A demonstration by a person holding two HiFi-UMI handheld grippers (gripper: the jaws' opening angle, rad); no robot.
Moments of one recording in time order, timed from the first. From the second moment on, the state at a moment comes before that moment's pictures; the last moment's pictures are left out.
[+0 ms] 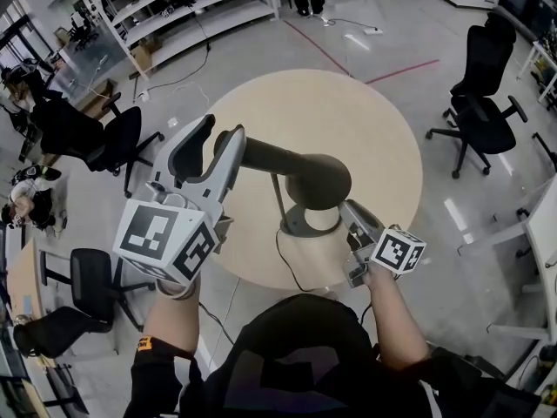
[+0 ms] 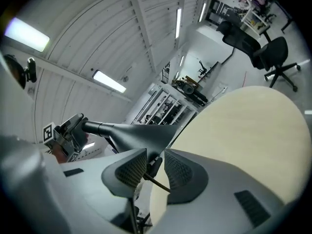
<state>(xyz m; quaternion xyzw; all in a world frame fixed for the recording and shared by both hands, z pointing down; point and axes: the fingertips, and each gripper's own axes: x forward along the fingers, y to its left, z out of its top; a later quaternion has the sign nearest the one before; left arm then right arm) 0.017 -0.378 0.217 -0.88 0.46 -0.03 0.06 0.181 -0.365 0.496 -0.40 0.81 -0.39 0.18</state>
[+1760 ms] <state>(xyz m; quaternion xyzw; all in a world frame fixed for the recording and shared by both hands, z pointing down) -0.018 -0.382 0.265 -0.88 0.47 0.02 -0.02 0.241 -0.381 0.413 -0.43 0.84 -0.29 0.18</state>
